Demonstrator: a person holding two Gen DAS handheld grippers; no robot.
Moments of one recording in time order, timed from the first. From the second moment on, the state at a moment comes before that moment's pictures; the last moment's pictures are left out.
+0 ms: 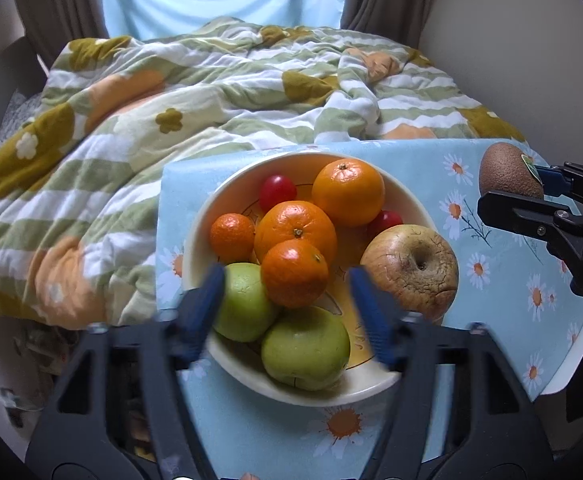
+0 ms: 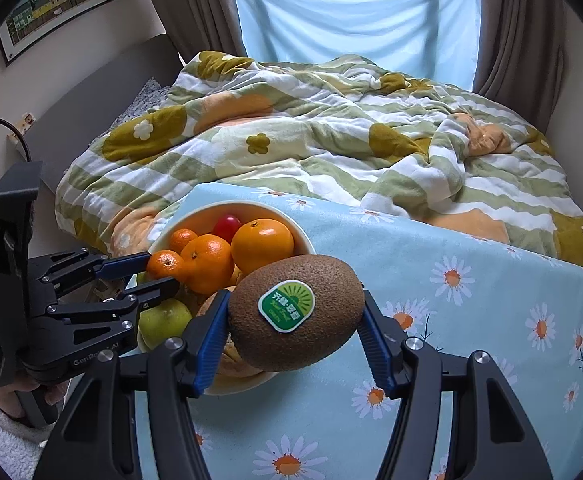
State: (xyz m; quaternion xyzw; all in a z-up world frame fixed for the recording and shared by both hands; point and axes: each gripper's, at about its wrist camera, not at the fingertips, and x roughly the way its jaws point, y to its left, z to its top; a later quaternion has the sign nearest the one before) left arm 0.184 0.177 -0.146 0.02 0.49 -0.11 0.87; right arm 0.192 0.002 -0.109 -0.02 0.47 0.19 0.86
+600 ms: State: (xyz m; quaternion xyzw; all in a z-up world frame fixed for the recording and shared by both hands) left arm 0.150 0.209 -0.130 -0.02 0.49 -0.06 0.87; right arm 0.223 0.052 -0.113 -0.06 0.46 0.25 0.85
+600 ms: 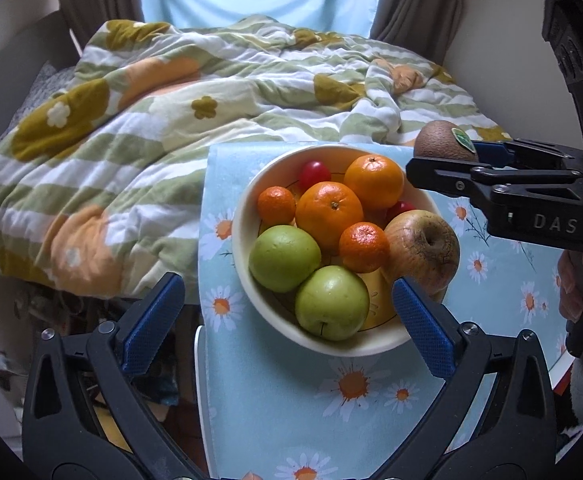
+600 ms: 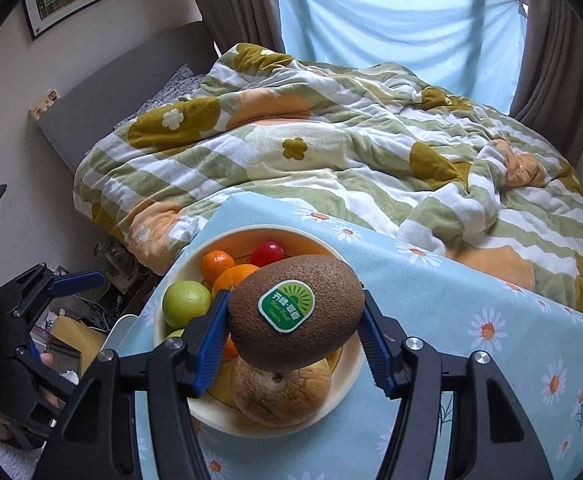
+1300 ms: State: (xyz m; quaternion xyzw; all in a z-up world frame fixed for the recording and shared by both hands) left arm 0.122 0.208 -0.143 -0.03 0.50 -0.05 0.86; right arm 0.230 0.073 -0.137 -0.05 0.45 0.22 0.86
